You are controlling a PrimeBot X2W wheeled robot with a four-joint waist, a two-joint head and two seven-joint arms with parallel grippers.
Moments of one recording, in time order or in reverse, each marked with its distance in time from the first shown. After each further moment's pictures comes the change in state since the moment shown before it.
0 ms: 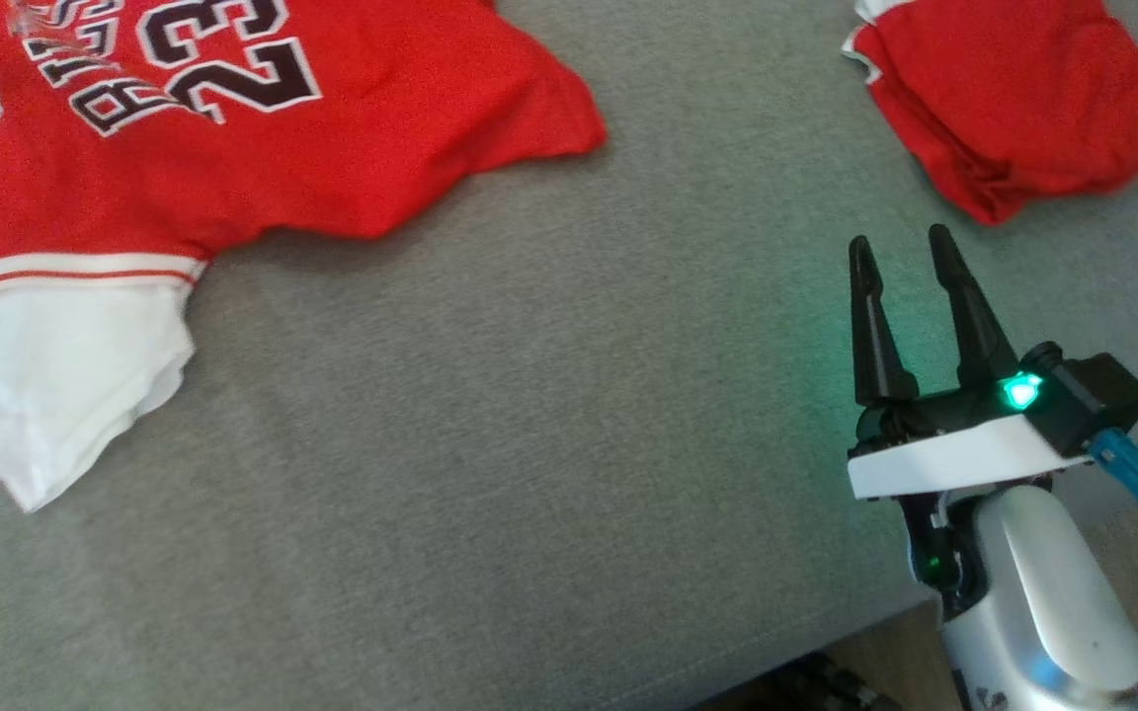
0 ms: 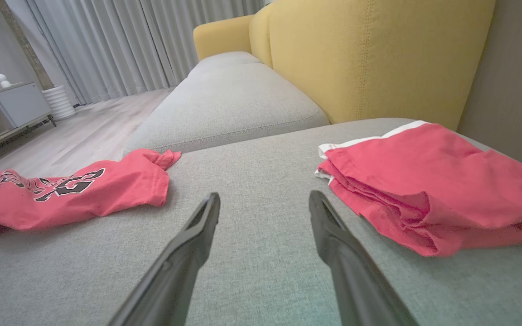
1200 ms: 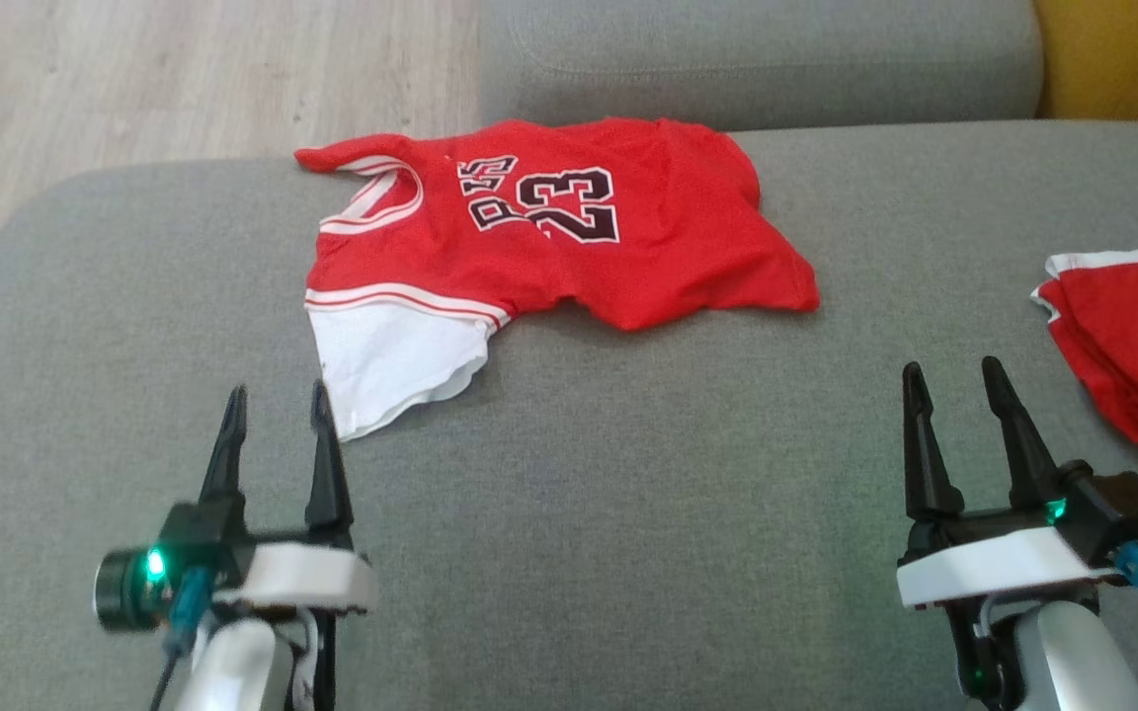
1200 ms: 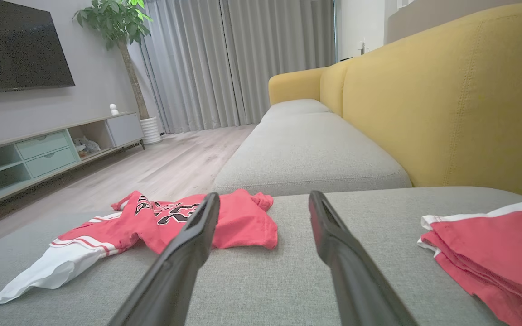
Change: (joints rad) left arm 1.089 -0.360 -0.026 -0.691 -0.234 0.095 -0.122; right arm 0.192 0.000 -0.119 -0.006 -0.095 0.000 0.000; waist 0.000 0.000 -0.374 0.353
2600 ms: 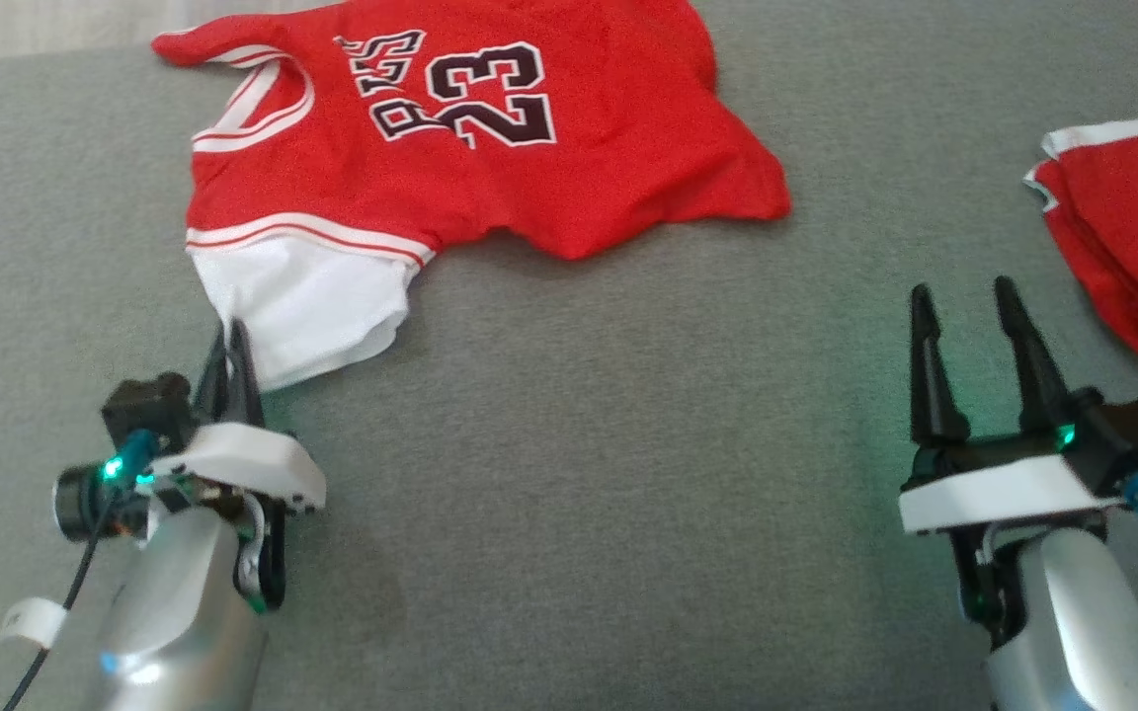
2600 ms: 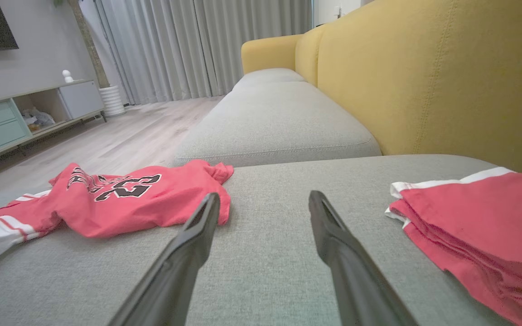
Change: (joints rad) left arm -0.277 0.027 0.033 0.405 -0.106 -0.075 0.052; right arm -0.117 0.000 -0.007 0.015 -0.035 0.000 0.000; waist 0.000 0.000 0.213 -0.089
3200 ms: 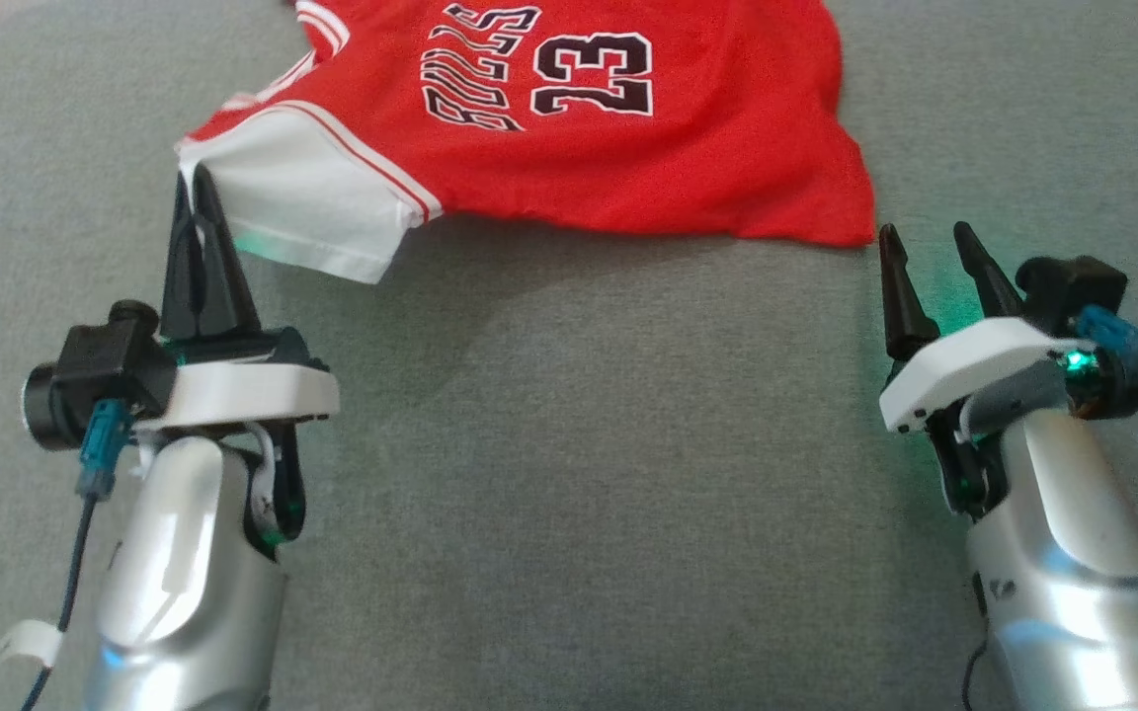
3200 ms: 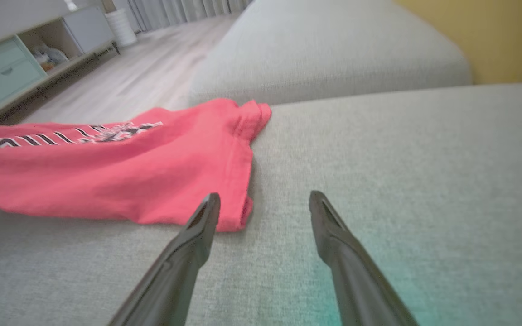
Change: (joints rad) left arm 0.032 -0.047 0.071 -0.421 0.089 0.052 -0.056; right arm -0.291 -0.001 -0.023 0.341 0.016 0.000 0.196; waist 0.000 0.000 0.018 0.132
